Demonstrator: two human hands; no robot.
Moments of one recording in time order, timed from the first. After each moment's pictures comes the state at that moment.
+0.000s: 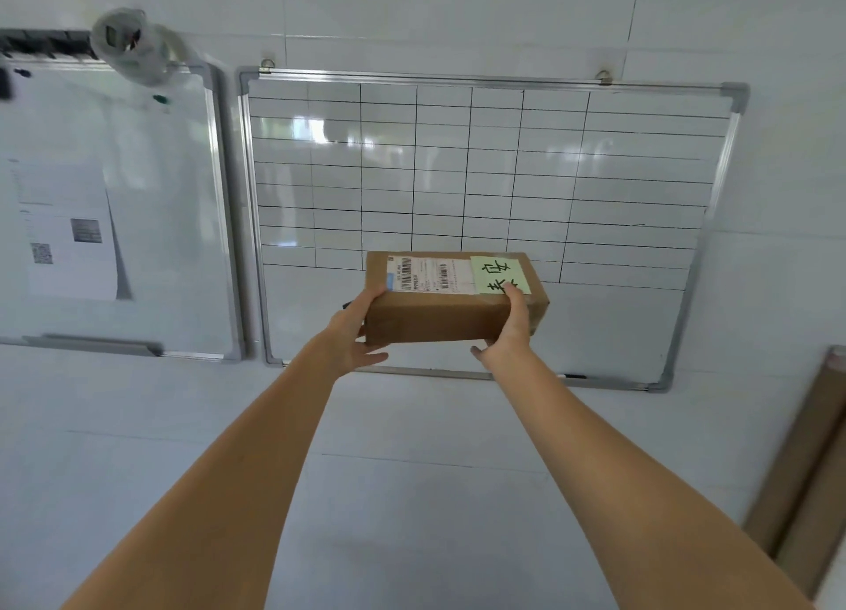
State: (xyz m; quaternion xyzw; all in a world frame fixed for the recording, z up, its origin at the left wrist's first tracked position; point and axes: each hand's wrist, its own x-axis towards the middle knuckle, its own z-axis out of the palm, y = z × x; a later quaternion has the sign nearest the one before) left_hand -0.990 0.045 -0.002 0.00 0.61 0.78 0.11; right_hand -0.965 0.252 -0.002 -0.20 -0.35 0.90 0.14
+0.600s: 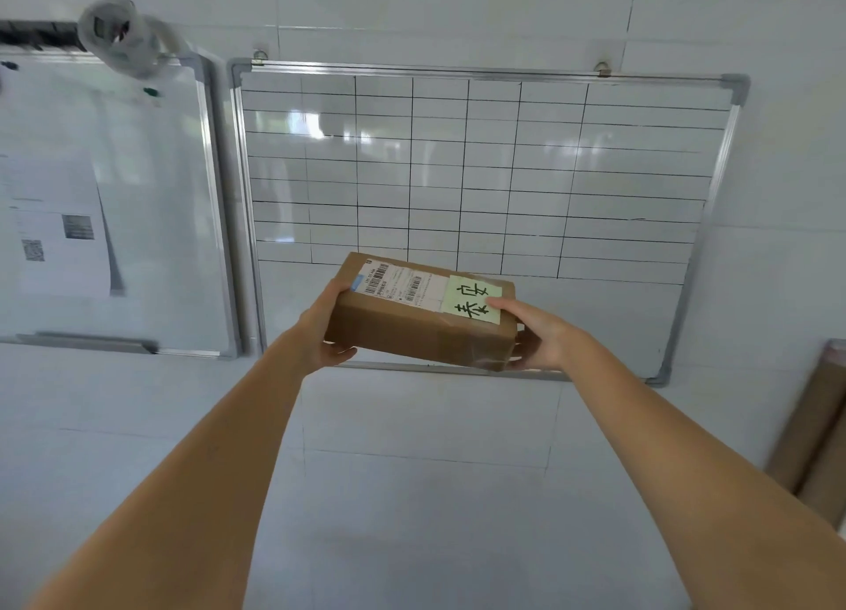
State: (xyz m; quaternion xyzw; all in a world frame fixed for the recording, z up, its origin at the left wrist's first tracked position) left_hand -1.005 0.015 -0.009 -0.06 0.59 0.80 0.08; right_hand -0.949 0.319 0.009 -0.12 -0.66 0.74 -0.05
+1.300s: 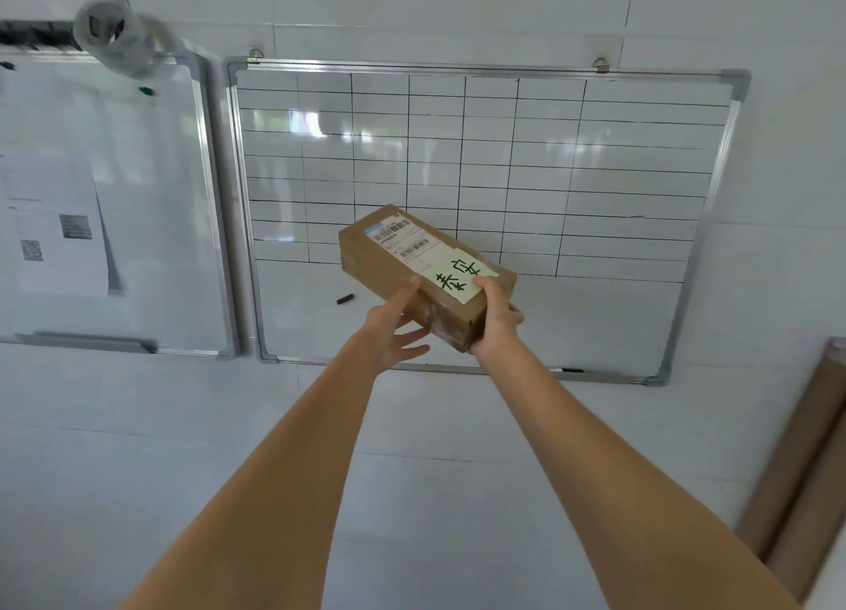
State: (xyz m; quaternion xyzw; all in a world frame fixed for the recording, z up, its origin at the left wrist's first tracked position) left_hand -0.980 0.100 -0.002 0.03 0.57 0.81 0.12; right_hand -0.961 0.246 0.006 -0.16 -0.44 0.87 0.14
